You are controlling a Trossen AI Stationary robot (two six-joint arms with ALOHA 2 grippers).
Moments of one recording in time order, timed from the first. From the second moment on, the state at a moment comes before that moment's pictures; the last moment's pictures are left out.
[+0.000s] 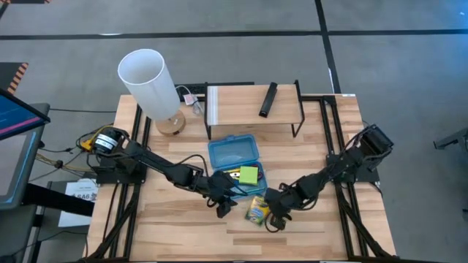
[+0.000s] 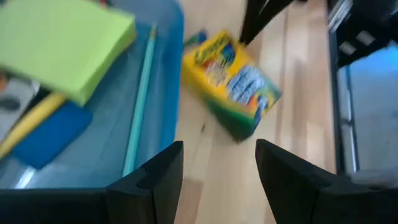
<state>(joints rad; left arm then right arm) -0.32 1.75 1.01 0.01 -0.05 -0.69 0.53 1.69 0.89 -0.29 -0.01 0.94</state>
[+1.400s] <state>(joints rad) -0.39 1.75 1.01 -0.12 -0.04 -0.79 0.36 1.64 0.78 0.08 -0.08 0.83</state>
